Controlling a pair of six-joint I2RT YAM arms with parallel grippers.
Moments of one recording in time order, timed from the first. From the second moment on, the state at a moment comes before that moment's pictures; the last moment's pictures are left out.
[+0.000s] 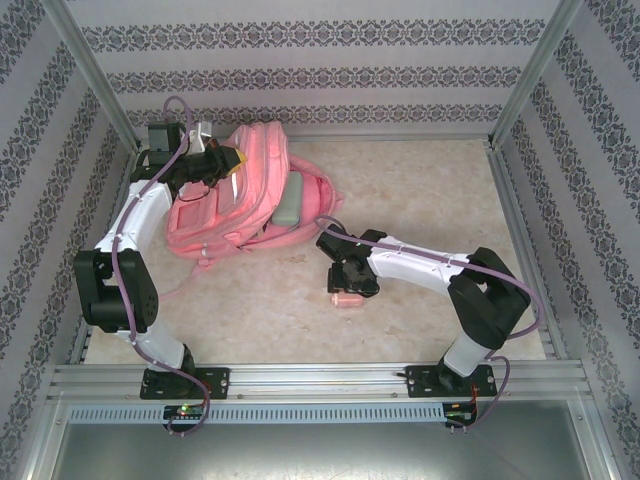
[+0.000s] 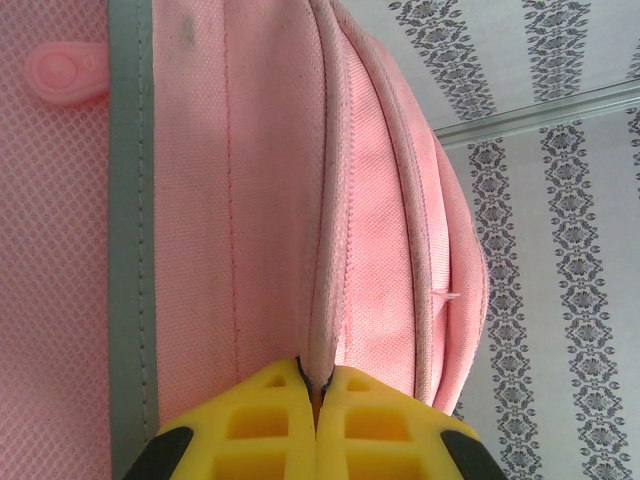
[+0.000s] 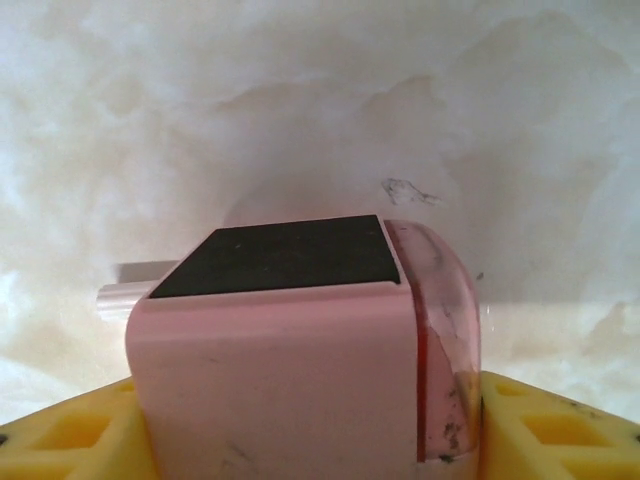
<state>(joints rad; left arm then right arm) 0.06 1.66 1.41 -0.34 0.84 -0.71 0.81 1.67 1.07 -0.83 0.05 0.86</state>
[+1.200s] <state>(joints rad) 0.03 1.63 1.40 -0.37 0.81 -0.70 0.57 2.34 2.29 -1.14 0.20 0.54</state>
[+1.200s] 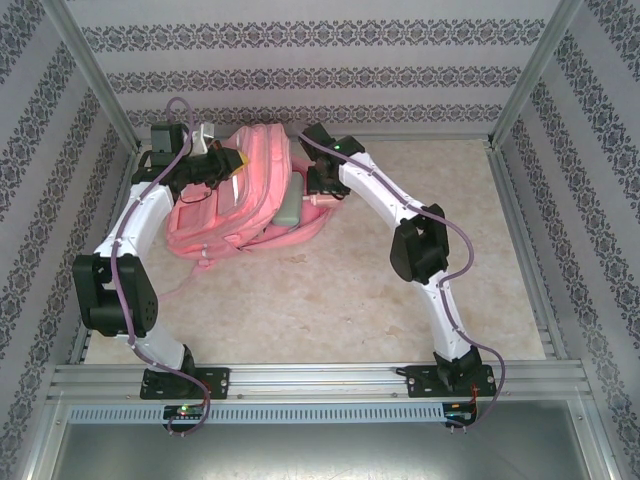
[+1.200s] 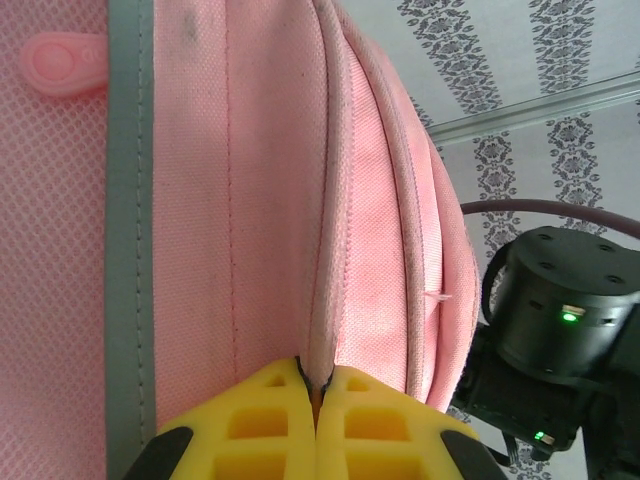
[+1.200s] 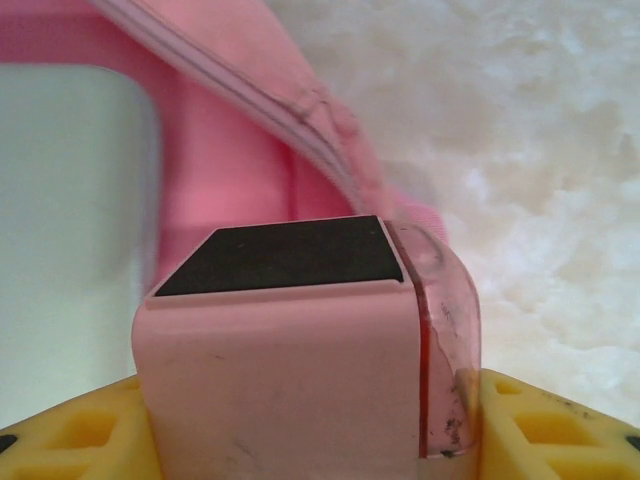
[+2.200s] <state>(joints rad) 0.03 1.63 1.38 -0.39 0.81 -0.68 0.61 2.50 2.43 -1.13 0.09 0.45</state>
